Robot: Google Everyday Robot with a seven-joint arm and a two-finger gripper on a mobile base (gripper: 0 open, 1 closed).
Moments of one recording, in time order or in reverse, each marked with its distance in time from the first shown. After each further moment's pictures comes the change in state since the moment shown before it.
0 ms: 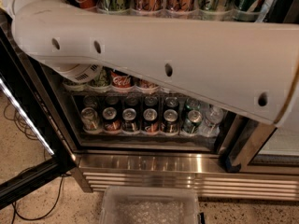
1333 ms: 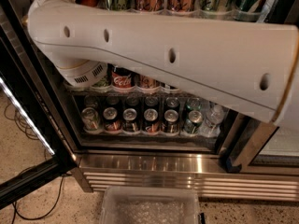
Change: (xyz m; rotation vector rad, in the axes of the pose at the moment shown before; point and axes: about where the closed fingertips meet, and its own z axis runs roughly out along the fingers) arm 0.066 -0.004 -0.002 0.000 0.200 -0.014
